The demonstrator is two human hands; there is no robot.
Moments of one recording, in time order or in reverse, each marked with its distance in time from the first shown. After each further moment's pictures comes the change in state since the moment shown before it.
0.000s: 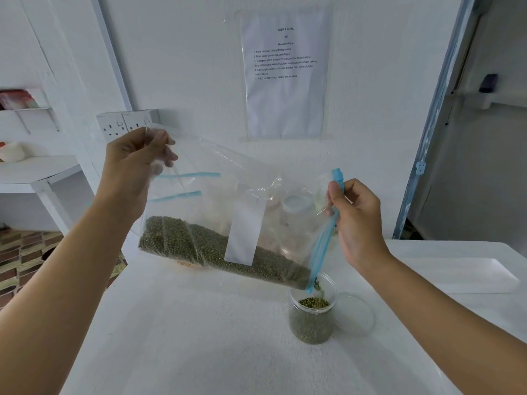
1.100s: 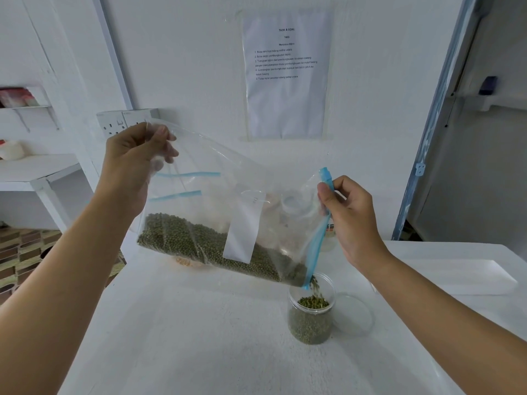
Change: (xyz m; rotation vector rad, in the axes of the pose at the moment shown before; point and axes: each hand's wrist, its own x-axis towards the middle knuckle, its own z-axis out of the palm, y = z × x) left_hand 0.000 0.006 0.002 0.006 -0.009 0.001; right_hand -0.003 -0.013 0.005 -0.169 -0.120 -0.068
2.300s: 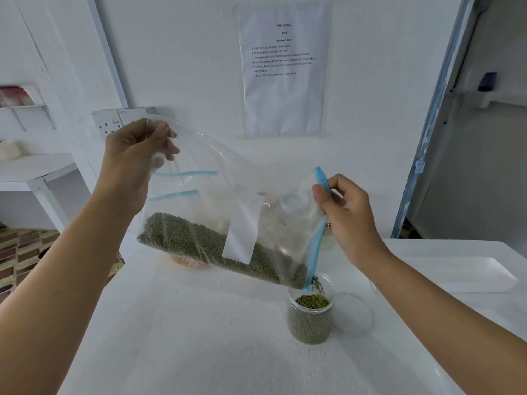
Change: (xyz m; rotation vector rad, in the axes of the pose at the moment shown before) left_hand 0.003 -0.002 0.006 0.008 -0.027 0.027; right_hand 0.002 0.004 -0.002 -0.057 -0.049 -0.015
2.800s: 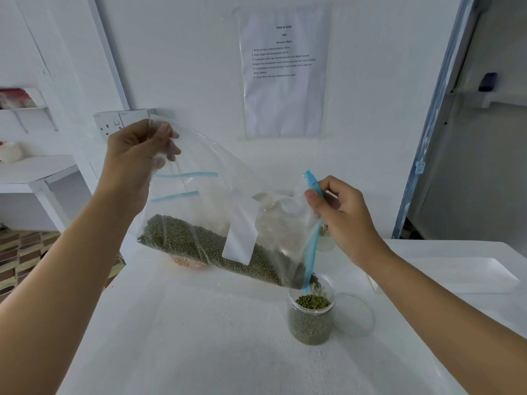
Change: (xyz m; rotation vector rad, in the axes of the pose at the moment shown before) left_hand 0.002 0.001 0.000 -0.006 -0.004 0.007; right_hand 0.001 -0.003 -0.001 -0.039 -0.095 -0.047
